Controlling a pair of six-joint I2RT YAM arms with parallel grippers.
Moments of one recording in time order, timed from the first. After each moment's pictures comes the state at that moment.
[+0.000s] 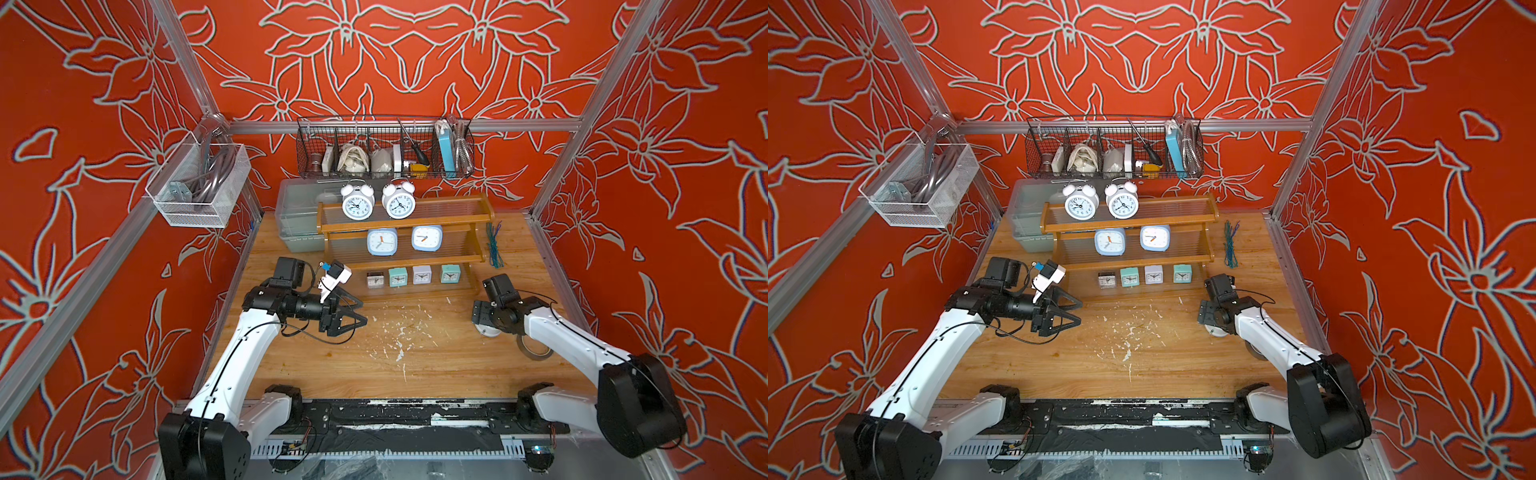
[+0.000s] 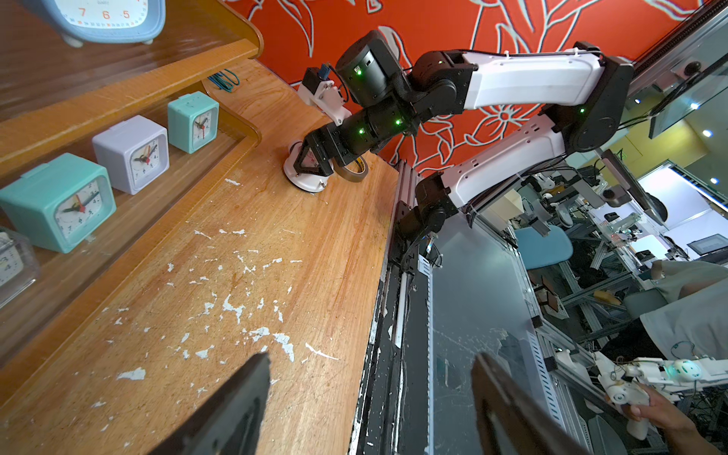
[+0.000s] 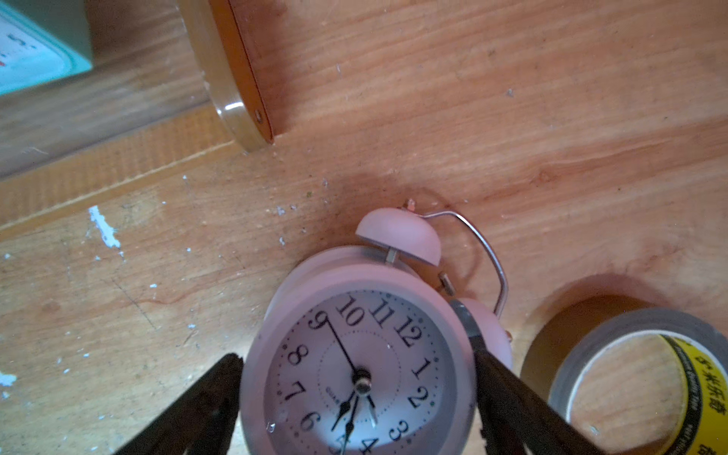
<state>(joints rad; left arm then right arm) -0.06 1.06 0.92 -0.94 1.26 0.47 0.33 1.24 0.65 -0.59 0.24 0.50</state>
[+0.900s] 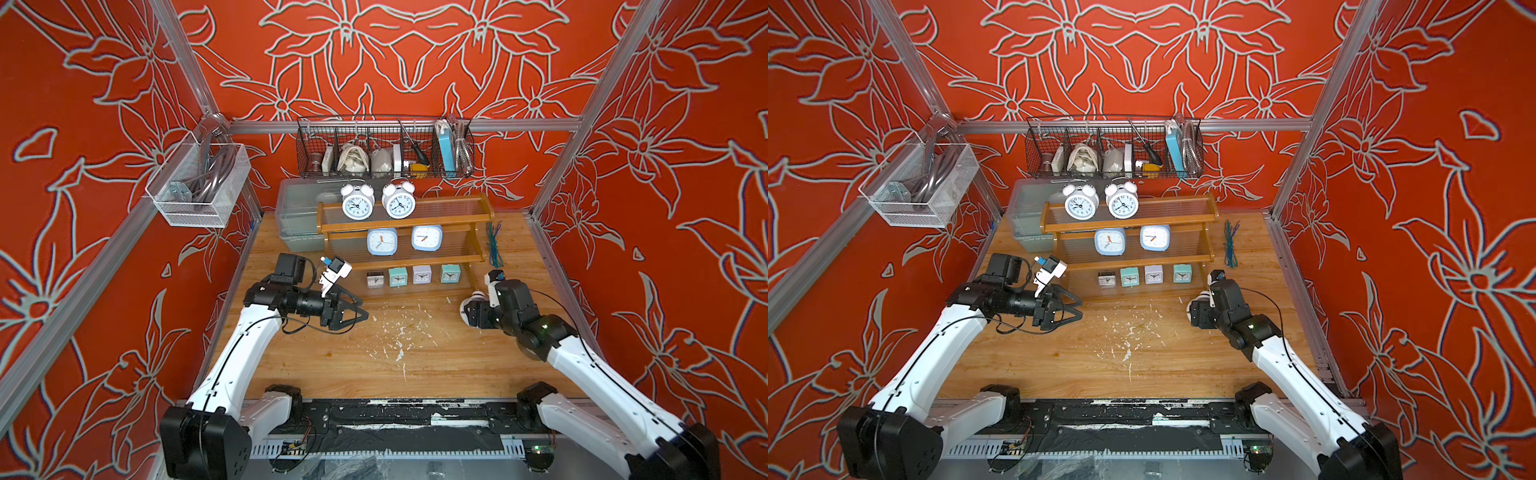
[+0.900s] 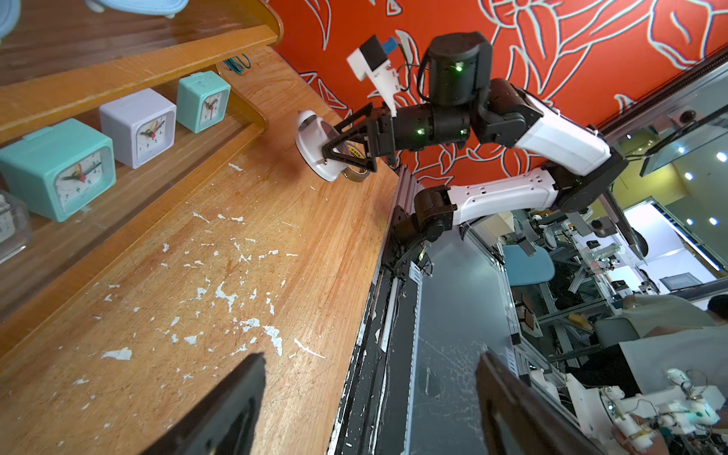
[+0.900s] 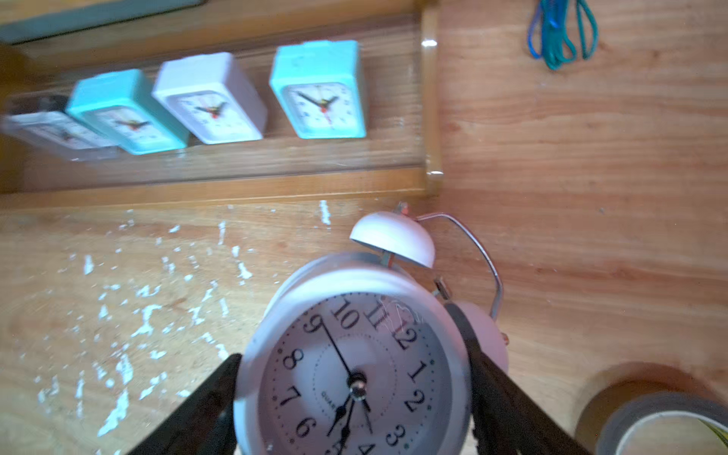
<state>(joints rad) -0.08 1.10 0.96 -0.93 1.23 0.30 0.49 0.86 0.63 -0.57 0.08 0.32</state>
